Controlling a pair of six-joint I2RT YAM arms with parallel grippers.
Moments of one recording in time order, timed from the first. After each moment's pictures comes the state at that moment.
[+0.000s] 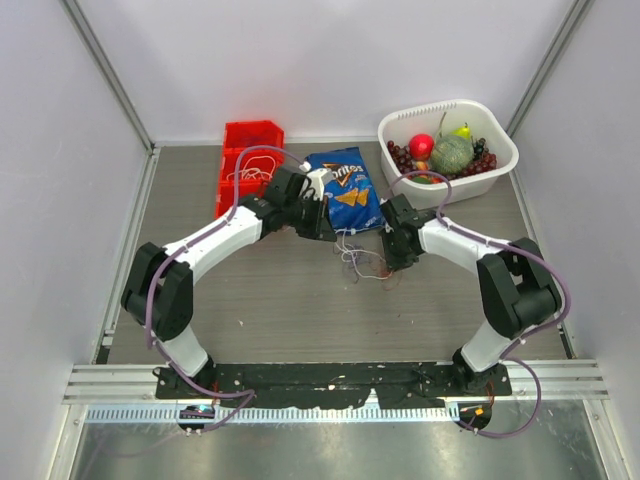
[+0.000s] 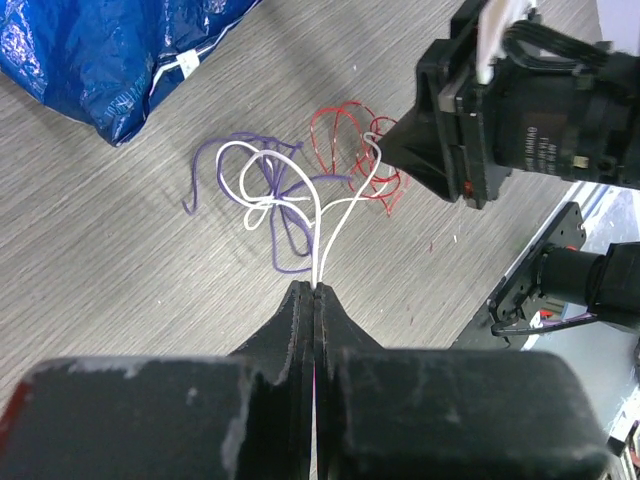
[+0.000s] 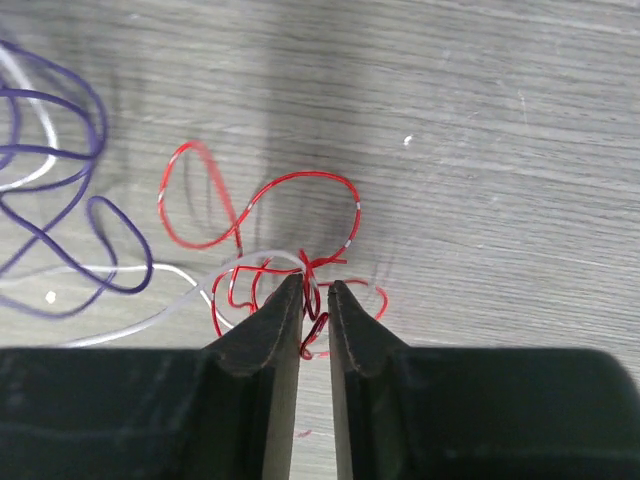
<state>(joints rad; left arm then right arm) -0.59 1.69 1.29 -0.37 0.45 -0.37 0.45 1.66 1.01 -0.58 0.06 0.30</state>
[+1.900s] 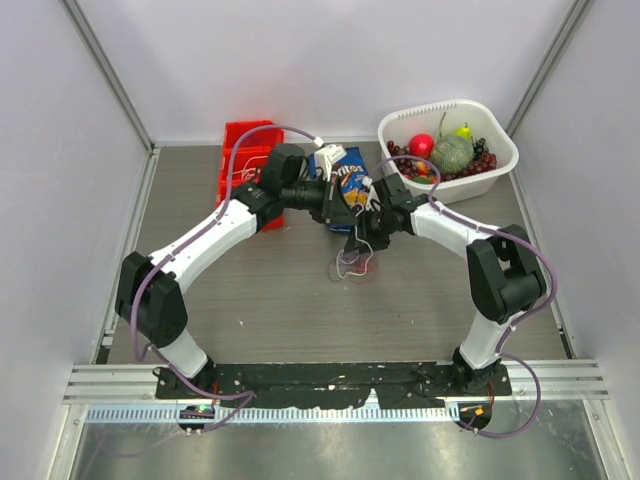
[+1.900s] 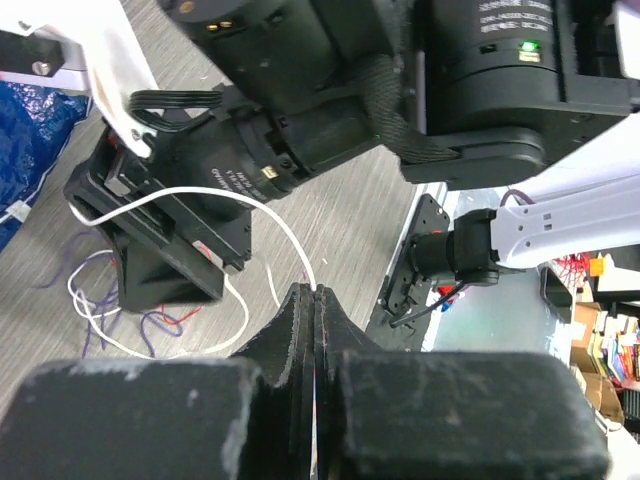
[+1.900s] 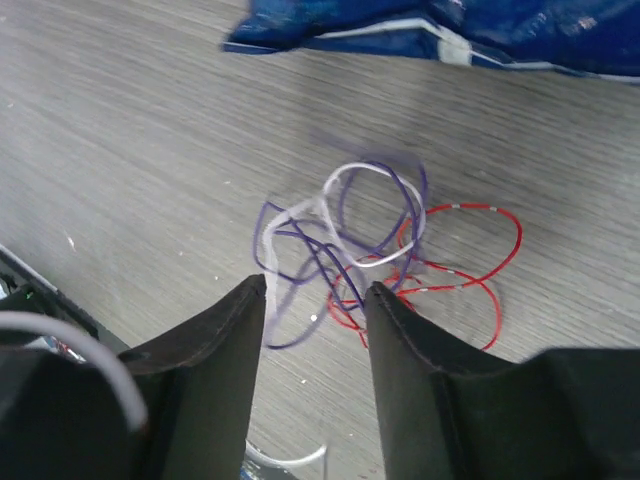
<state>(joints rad) -0.62 1.64 1.43 -0.29 0.70 -0.38 0.43 1.74 1.18 -0.43 -0.42 0.39</state>
